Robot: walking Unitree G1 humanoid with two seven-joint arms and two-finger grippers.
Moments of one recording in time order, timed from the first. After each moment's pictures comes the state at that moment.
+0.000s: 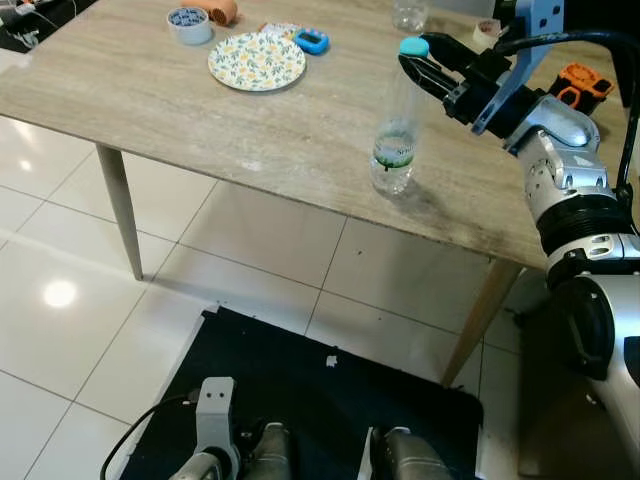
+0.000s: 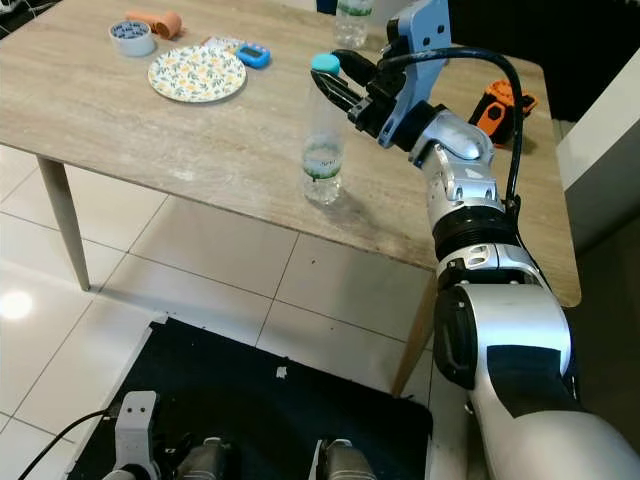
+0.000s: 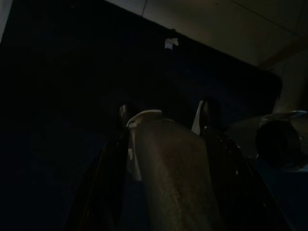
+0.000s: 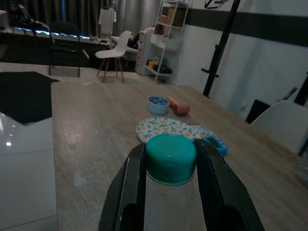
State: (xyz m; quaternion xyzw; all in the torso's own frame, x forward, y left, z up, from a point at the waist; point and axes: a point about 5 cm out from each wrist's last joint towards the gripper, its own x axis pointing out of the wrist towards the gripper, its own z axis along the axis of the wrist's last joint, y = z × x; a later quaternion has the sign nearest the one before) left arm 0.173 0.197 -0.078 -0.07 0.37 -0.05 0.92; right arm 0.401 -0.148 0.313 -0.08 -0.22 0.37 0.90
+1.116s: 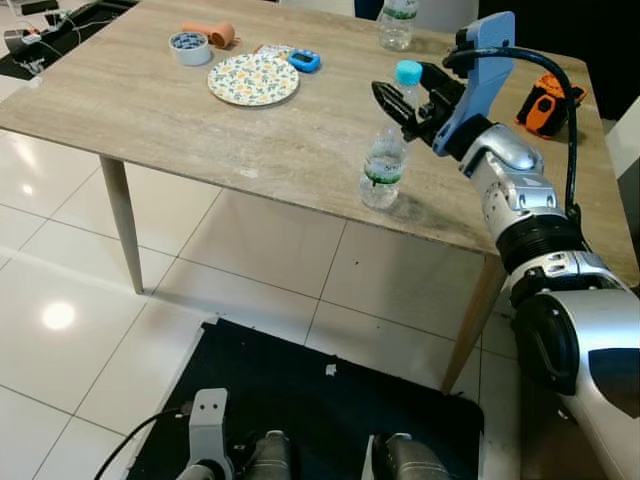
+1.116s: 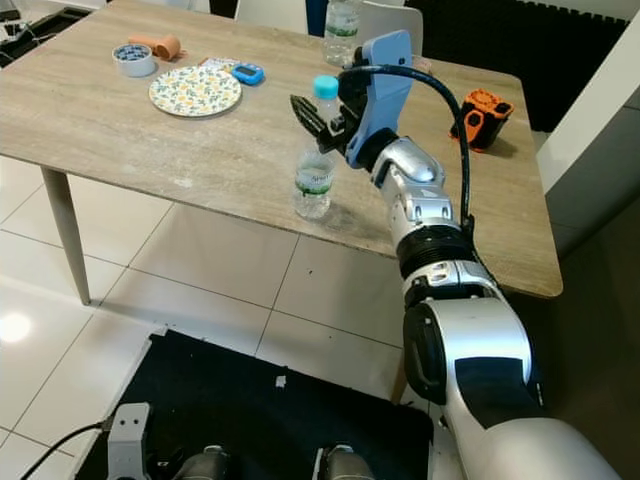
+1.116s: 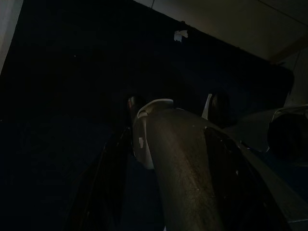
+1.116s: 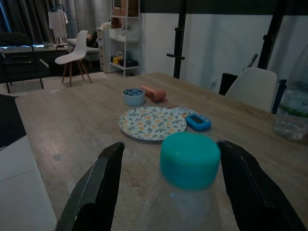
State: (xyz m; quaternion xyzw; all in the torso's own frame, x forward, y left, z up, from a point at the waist) left arm 0.157 0.203 -0.085 -0.07 0.40 -0.03 0.91; right arm 0.412 -0.119 0.288 0.00 -0.17 0.29 0.94
